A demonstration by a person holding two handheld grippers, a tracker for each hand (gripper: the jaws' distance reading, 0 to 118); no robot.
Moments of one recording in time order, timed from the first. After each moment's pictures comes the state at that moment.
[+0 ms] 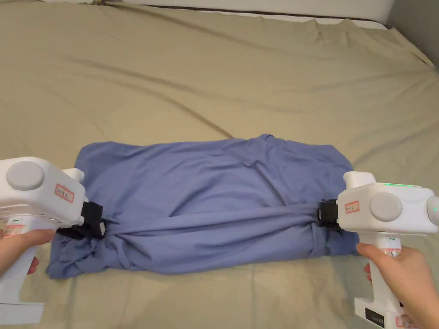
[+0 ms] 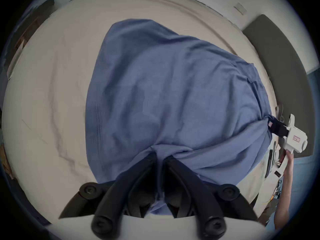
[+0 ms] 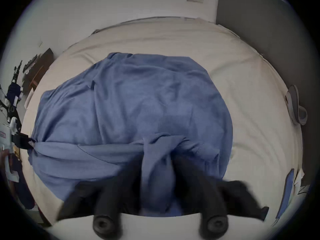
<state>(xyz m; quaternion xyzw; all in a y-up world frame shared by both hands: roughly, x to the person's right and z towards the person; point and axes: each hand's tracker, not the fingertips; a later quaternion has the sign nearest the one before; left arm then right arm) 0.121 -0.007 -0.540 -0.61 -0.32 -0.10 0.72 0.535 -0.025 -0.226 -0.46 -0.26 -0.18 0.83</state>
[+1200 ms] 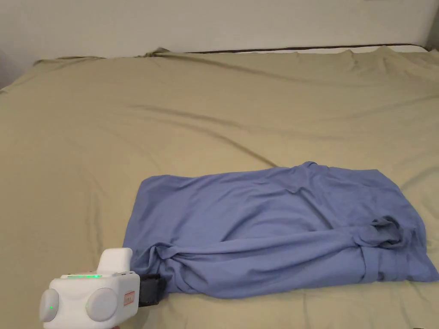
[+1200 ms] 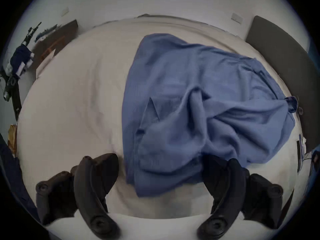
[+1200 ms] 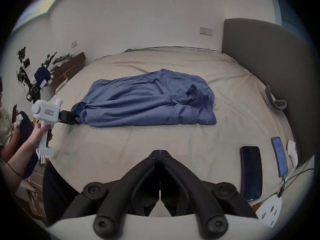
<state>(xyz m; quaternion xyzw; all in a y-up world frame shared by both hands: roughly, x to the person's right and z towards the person) 0.060 -0.047 -0.454 -0.45 -0.26 -0.14 0.84 0.349 0.056 -0.058 -0.37 -0.21 -0.13 0.89</state>
